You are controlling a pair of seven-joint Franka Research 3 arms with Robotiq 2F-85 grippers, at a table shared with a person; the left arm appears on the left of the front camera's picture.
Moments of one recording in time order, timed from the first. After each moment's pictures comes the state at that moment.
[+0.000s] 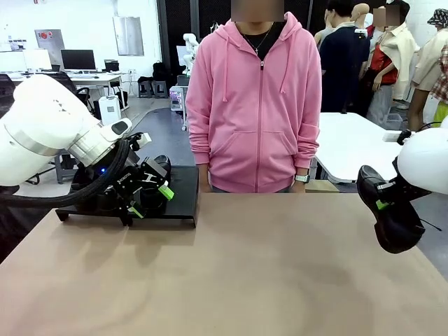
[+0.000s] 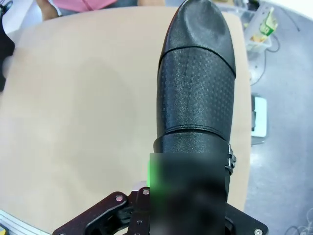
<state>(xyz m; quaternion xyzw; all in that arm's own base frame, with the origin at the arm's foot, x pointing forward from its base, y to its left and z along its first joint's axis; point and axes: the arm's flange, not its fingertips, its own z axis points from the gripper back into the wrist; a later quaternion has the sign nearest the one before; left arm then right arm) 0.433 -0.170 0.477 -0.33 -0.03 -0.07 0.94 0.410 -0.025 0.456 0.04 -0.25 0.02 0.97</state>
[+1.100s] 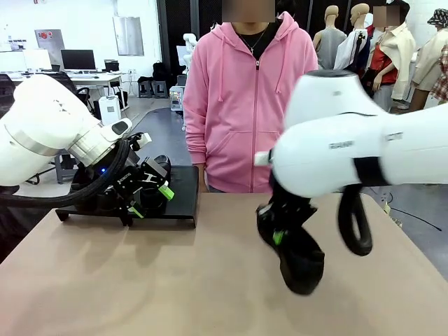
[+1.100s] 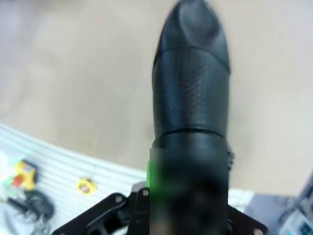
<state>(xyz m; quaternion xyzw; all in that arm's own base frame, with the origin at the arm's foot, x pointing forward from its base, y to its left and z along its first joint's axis) 0.433 -0.171 0.477 -0.33 -0.03 -0.07 0.94 0.341 0.275 0.459 0.01 -0.04 0.13 0.99</state>
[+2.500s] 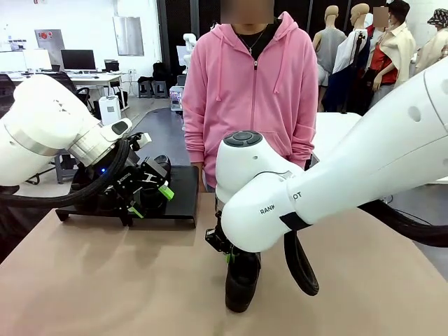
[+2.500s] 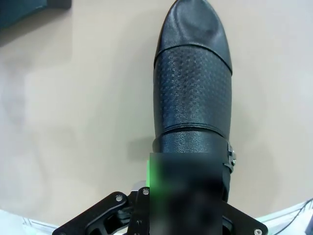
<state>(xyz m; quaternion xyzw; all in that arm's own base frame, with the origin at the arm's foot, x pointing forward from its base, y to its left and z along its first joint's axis) 0.433 -0.171 0.477 -0.33 -0.03 -0.07 0.94 0.385 0.366 0.363 0.03 -0.10 -0.06 0.99</state>
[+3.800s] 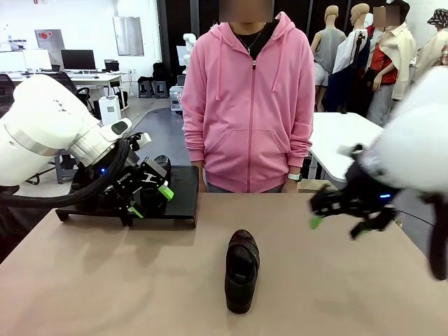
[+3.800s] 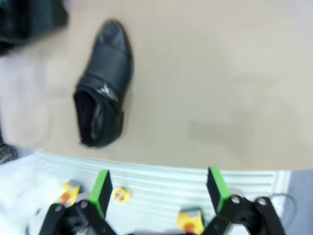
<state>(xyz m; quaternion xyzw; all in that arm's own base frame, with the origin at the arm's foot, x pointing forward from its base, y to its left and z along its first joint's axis) 0.433 -0.170 0.477 -0.33 -0.03 -0.07 0.94 0.313 0.099 0.495 0.18 -0.10 -0.04 0.98</state>
